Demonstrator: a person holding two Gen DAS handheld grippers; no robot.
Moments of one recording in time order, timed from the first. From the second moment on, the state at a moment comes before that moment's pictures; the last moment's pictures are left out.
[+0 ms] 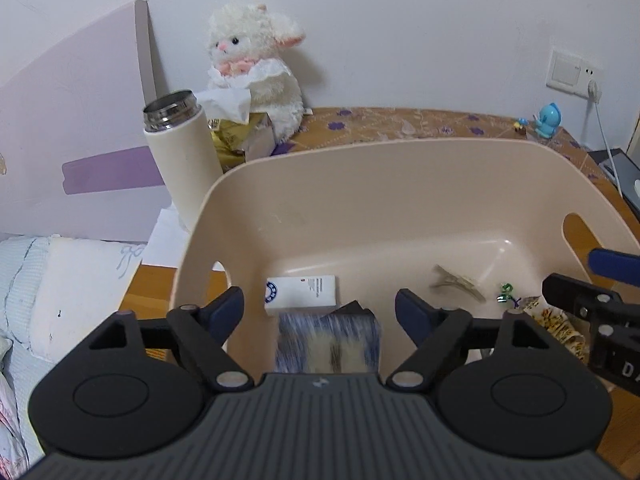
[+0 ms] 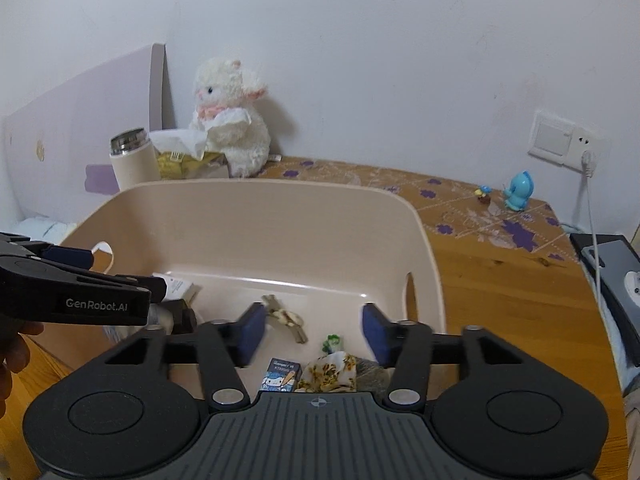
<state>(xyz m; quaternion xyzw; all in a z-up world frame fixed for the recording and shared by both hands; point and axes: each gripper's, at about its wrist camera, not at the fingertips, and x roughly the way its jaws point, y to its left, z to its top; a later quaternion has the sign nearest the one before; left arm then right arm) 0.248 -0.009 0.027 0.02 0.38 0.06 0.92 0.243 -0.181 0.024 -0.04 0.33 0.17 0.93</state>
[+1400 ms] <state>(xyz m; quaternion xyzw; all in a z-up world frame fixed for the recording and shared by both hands) 0.064 -0.010 0.085 0.00 0.26 0.04 0.96 0.079 -0.219 0.073 -0.02 0.27 0.16 0.95</state>
